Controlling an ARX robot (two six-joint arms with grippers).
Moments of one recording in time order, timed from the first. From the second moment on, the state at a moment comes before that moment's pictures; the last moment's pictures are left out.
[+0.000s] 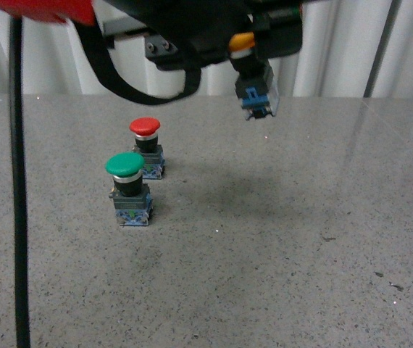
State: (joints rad) left arm -0.61 1.69 1.16 0.13 -0.19 -0.28; right arm 0.00 0.00 0.01 0.00 0.00 0.00
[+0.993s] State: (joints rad) left arm -0.65 1.85 1.09 0.19 -0.22 -0.39; right arm 0.00 0.00 0.01 0.00 0.00 0.00
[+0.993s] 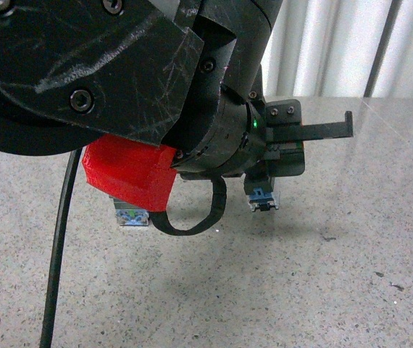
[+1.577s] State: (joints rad) left arm -0.68 1.95 1.18 0.23 -0.25 -0.35; right arm 0.00 0.00 0.01 -0.01 0.00 0.00
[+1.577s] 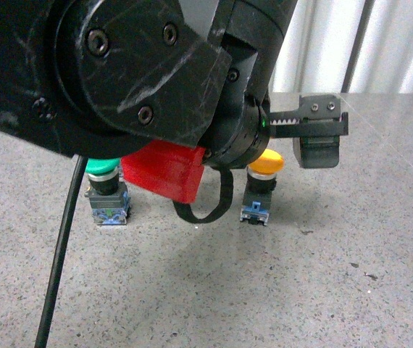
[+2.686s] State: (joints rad) left arm -0.40 1.38 0.29 1.07 -0.40 0.00; right arm 0.00 0.00 0.01 0.00 0.00 0.00
